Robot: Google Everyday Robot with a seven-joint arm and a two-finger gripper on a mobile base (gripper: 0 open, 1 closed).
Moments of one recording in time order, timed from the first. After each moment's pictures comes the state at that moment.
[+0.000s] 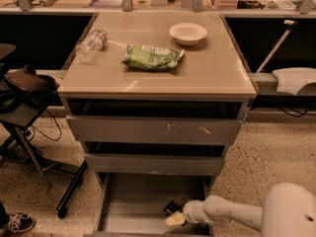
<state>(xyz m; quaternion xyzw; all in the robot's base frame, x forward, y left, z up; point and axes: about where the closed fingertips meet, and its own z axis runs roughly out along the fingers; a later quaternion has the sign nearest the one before) 0.495 -0.098 0.156 -0.29 0.89 0.26 0.24</state>
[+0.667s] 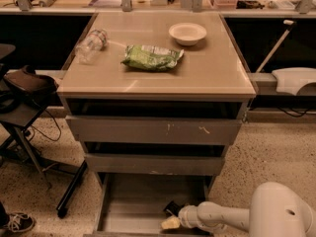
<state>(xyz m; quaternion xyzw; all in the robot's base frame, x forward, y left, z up) 0.490 -0.083 0.114 -0.25 0.91 0.25 0.23</state>
